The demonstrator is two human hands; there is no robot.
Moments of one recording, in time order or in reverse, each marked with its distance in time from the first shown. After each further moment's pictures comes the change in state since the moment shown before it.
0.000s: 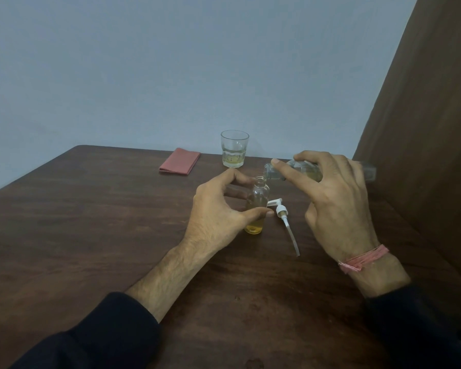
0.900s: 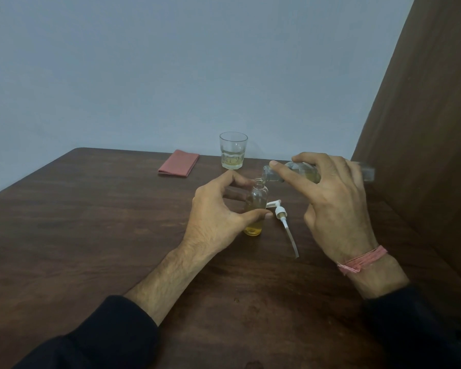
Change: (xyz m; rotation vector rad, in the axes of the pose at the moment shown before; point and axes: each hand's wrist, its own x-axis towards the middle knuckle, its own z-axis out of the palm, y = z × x) left_hand 0.000 -0.001 -0.001 -0.003 -0.004 -0.004; right_hand 0.000 -0.001 -0.001 -0.002 -0.005 0.004
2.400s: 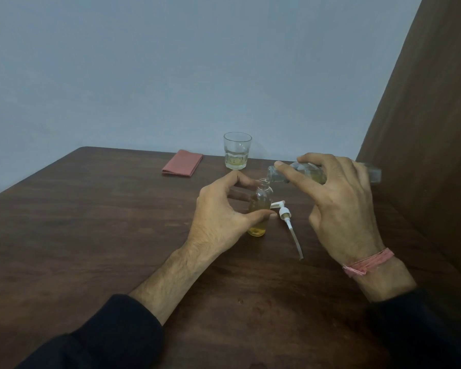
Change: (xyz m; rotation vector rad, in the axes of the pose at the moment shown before) left_hand 0.000 0.001 0.001 0.005 0.010 0.018; right_hand -0.001 0.001 0.001 -0.014 0.008 -0.008
